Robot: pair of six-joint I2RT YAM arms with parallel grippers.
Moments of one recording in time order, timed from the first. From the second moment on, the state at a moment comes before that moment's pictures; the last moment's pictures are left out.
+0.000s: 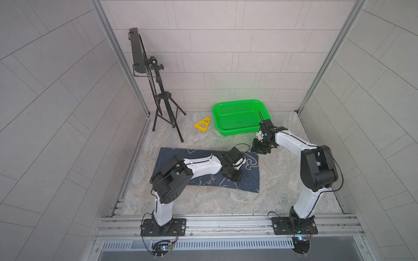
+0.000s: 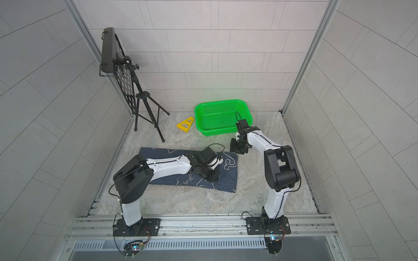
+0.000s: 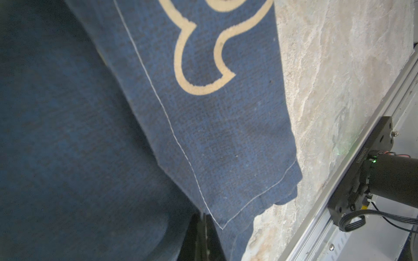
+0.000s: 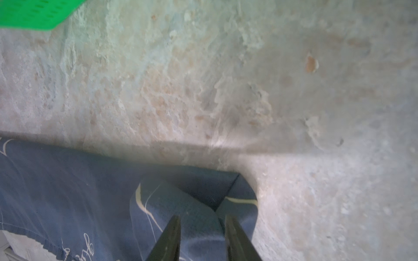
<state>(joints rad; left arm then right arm) -0.90 1.89 1.18 -0.42 0.35 -0.39 0.19 1.79 1.29 -0.78 -0.26 0.43</state>
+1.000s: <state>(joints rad) -0.89 1.94 1.19 -0.42 0.32 -0.37 0.17 1.82 1.24 -0.72 -0.15 0.42</state>
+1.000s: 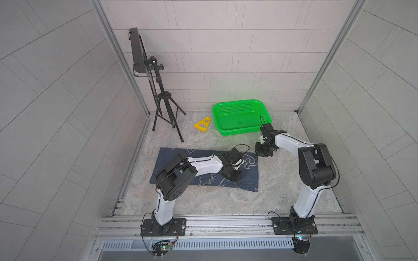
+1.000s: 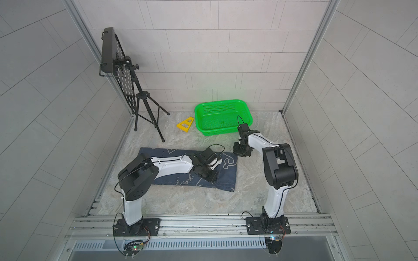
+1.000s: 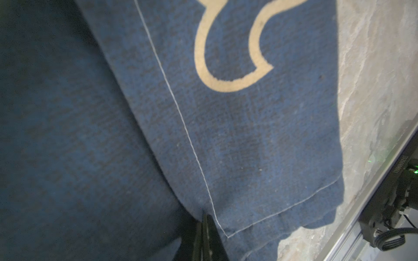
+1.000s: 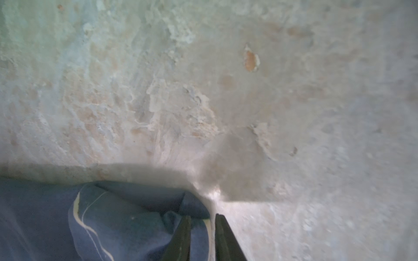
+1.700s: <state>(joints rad) -0.88 1.94 1.19 -0.42 0.32 -0.36 0.22 1.74 1.03 -0.60 -0.22 0.52</state>
